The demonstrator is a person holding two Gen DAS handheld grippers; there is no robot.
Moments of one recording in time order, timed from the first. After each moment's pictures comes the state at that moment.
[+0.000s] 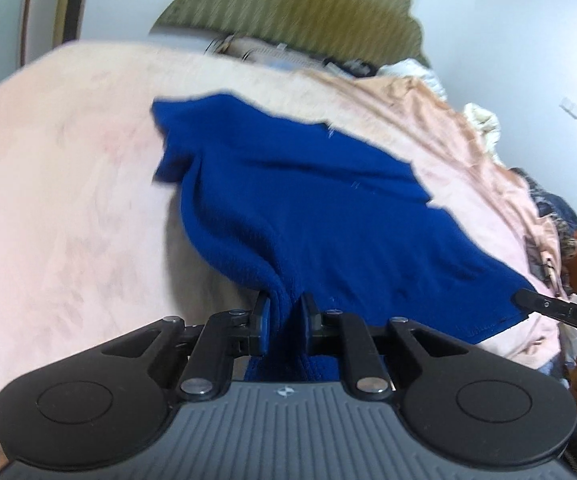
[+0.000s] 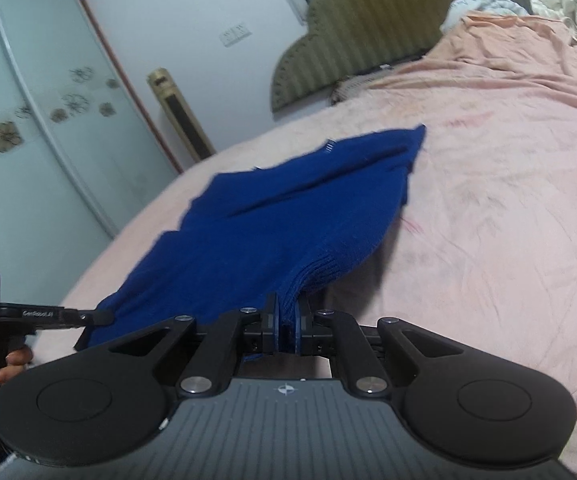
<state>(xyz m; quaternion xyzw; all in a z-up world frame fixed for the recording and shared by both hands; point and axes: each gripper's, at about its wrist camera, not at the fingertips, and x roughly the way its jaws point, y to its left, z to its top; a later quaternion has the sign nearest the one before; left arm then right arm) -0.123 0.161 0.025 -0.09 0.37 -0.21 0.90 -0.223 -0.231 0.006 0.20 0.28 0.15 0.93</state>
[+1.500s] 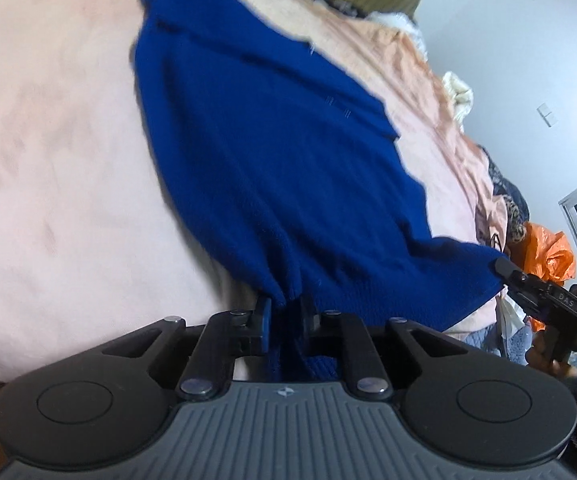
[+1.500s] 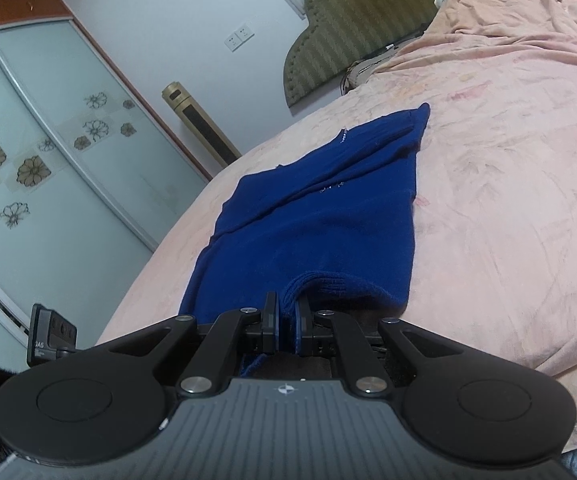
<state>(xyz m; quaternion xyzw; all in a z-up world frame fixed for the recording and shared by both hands) -0.130 0.165 -0.026 -0.19 0.47 -0.27 0.82 -0.250 -0.254 0.011 0.28 0.28 0.18 0.90</state>
